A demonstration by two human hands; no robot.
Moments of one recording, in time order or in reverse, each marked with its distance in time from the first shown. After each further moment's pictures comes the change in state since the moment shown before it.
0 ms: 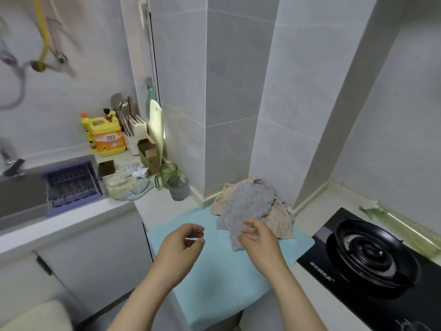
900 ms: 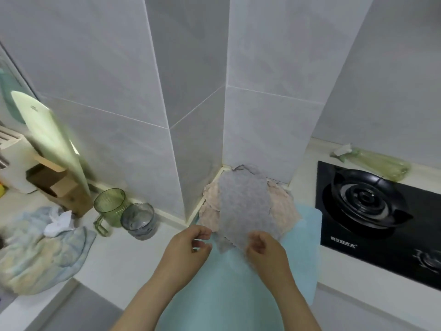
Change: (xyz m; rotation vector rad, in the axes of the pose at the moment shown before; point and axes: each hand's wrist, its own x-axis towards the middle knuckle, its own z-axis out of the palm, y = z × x) left_hand 0.258 -0.073 -0.007 0.179 -0.541 0.172; right_hand 0.142 0.051 0.104 -0.084 0.481 0.310
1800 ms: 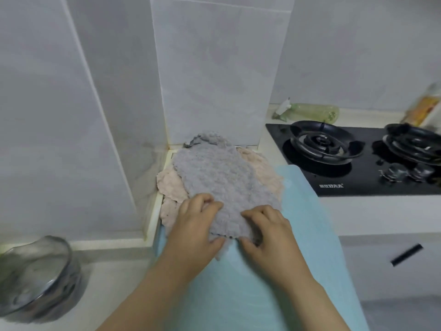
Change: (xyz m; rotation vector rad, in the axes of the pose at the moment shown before) left_hand 0.156 -0.121 0.091 0.354 -0.187 0.818; right_hand 0.052 0.089 0.087 -0.544 0.445 -0.224
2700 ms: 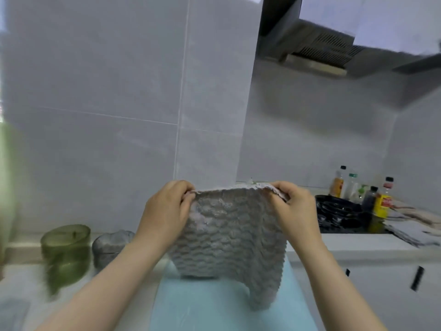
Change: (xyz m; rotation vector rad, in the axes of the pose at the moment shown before) left_hand -0.127 0.076 -0.170 0.004 0.607 0.264; right_hand -0.124 -0.138 -0.176 0.293 0.672 -0.118
